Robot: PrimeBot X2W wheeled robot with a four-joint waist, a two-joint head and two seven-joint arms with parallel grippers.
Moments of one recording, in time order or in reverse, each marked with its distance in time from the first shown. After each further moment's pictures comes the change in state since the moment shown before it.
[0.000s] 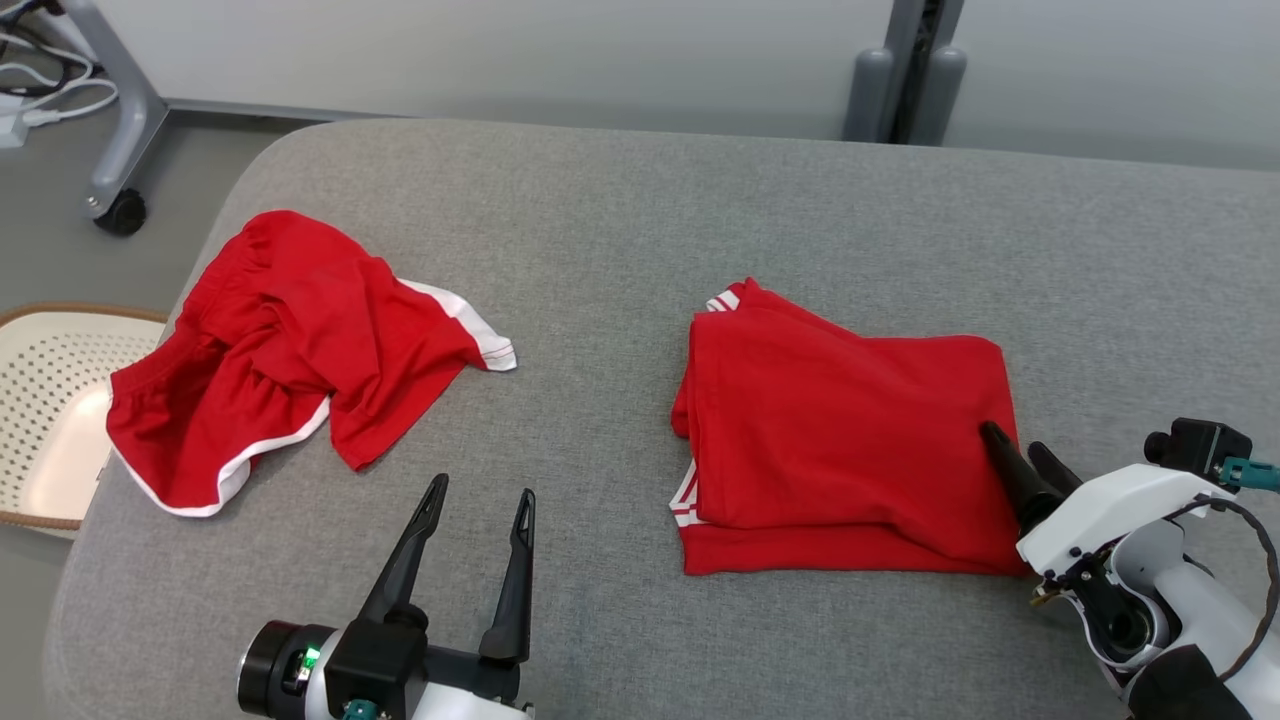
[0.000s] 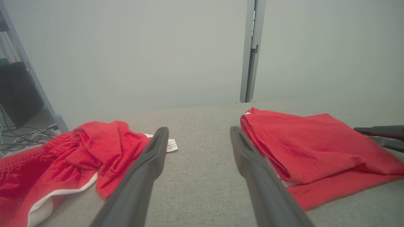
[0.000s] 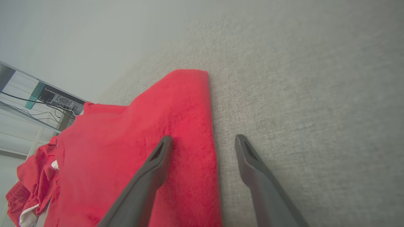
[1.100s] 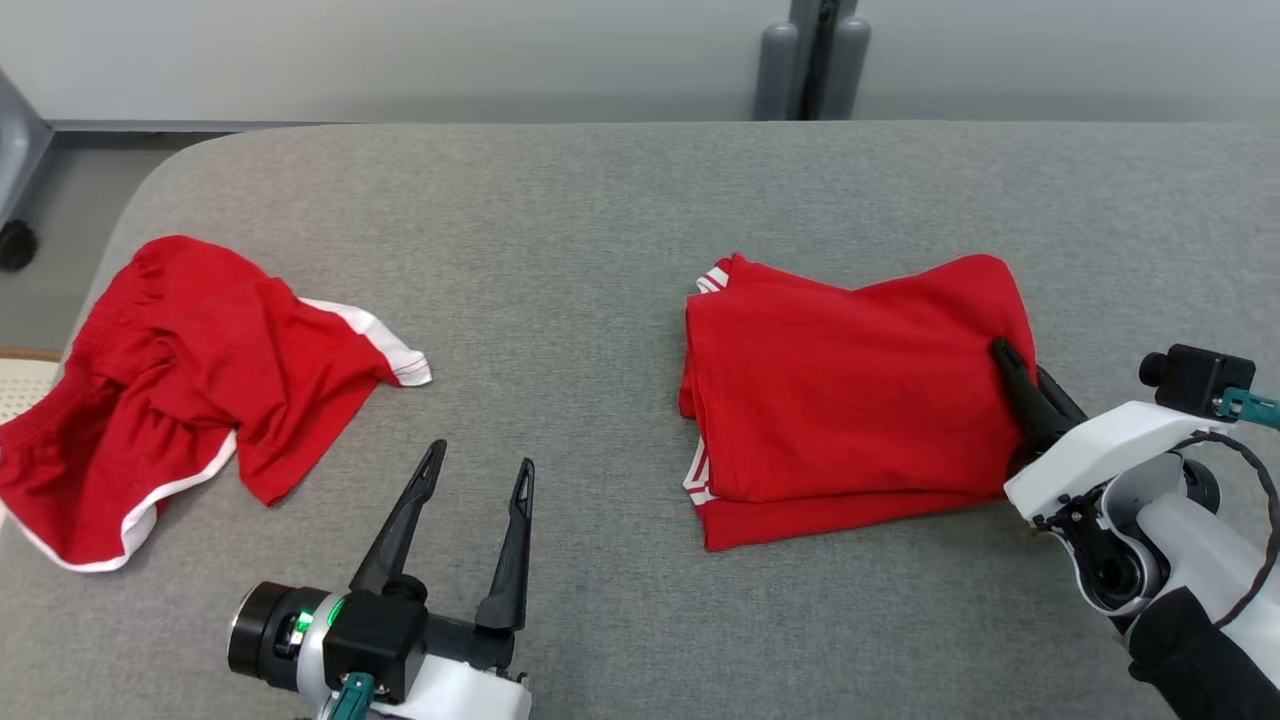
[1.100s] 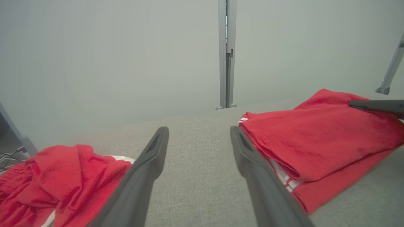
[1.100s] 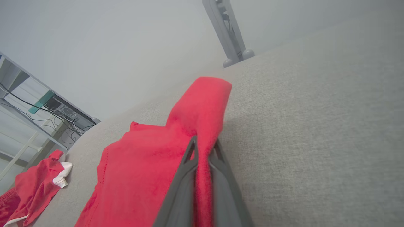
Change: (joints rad) left arm -0.042 0.003 0.011 0.003 0.038 -0.020 0.000; right arm -0.128 -0.082 0.246 -0.055 0.044 0.000 -0.174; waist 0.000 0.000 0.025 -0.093
